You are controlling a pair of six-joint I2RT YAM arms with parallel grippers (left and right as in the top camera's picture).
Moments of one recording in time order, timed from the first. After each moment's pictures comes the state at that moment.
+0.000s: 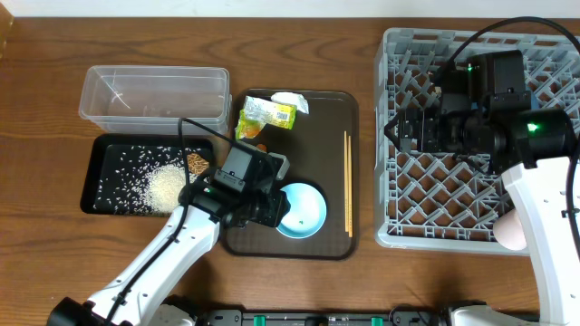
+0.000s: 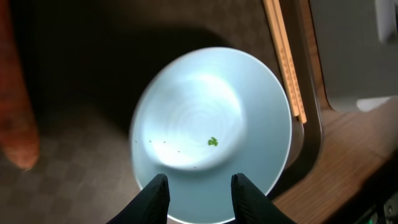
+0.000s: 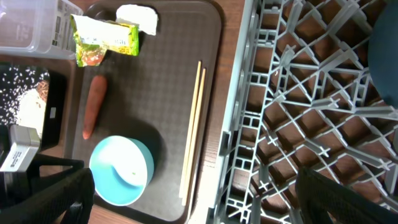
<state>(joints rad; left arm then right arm) -0.47 1.31 0.77 -0.61 0.36 -0.22 0.14 1.41 1.49 -1.14 -0.27 0.18</state>
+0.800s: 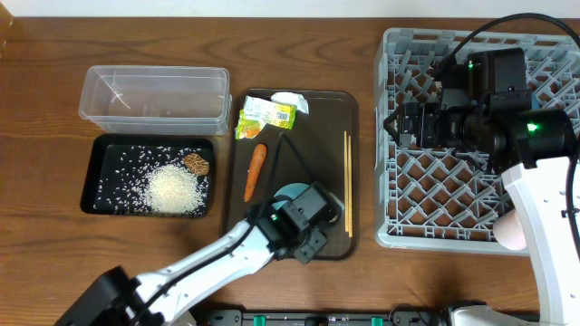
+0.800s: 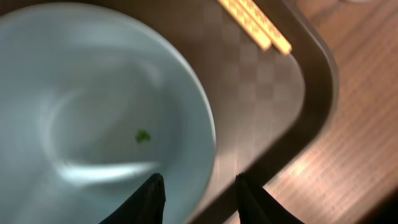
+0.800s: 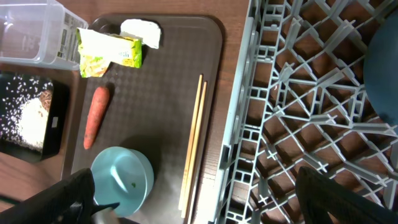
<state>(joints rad) -0.91 1.45 0.82 -0.61 0.05 -0.11 0.14 1.41 1.49 -1.09 -0.26 0.18</state>
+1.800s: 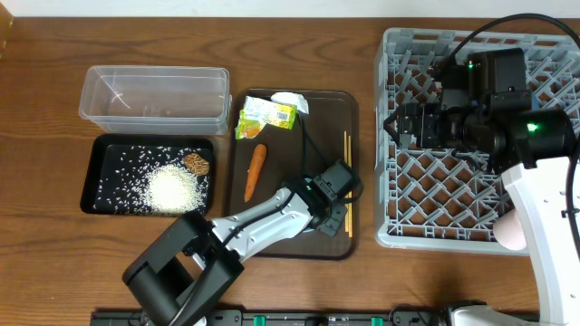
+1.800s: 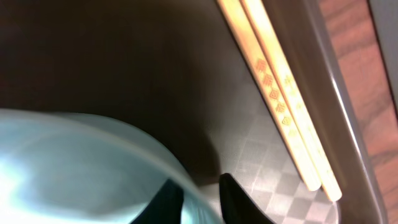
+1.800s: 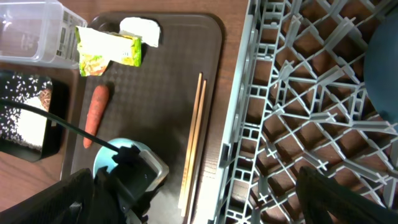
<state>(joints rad) -0.87 1.78 1.00 -0.51 0.04 -0.37 0.14 1.41 1.49 -1.10 -0.26 0.18</state>
